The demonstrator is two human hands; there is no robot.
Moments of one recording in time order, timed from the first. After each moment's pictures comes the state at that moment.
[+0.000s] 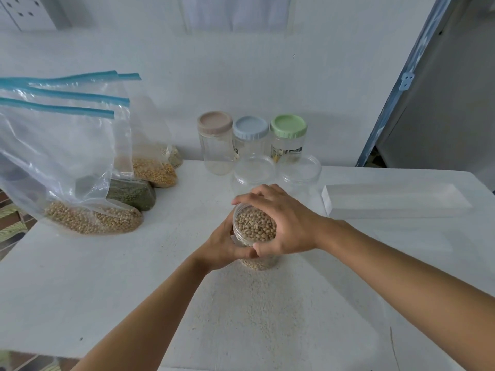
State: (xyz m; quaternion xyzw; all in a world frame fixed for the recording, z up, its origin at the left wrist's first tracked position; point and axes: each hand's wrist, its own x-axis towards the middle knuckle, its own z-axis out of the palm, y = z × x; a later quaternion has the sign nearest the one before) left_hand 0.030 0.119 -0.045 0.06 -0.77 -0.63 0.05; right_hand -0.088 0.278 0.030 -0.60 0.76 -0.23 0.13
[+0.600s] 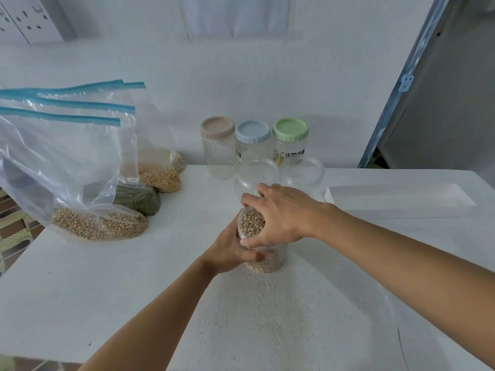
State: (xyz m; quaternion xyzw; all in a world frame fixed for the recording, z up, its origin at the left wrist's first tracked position) left_hand 0.026 0.120 -0.045 0.05 -0.75 -0.65 0.05; right_hand -0.075 0.253 0.068 -0.55 0.83 0.01 0.10
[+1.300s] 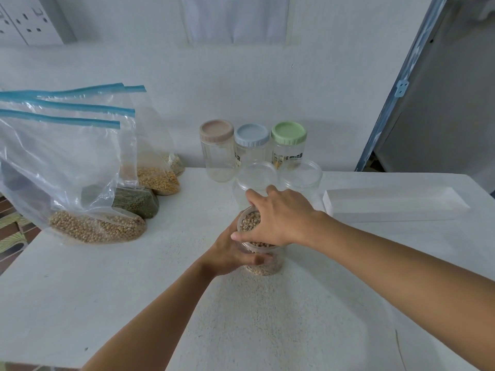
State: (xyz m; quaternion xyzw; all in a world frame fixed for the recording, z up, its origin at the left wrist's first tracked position) left_hand 0.024 0.116 -0.047 0.04 -0.75 -0.66 0.04; right_hand -0.066 0.245 0.064 -0.46 0.88 0.04 0.08
